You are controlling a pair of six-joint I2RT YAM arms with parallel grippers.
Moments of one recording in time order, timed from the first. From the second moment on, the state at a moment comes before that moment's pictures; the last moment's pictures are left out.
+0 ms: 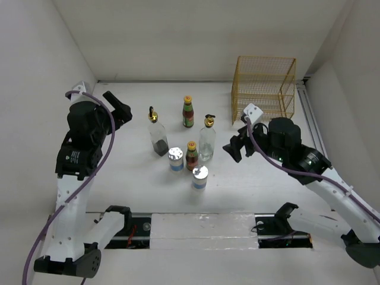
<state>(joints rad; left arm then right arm) -0.12 0.91 1.32 -0.77 -0.14 -0.58 0.70 0.91 1.09 -0.53 -0.11 -0.06</state>
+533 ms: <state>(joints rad) -0.12 1.02 1.34 -0.76 -0.11 -0.59 0.72 1.03 1.02 -0.38 -0.11 -0.11</state>
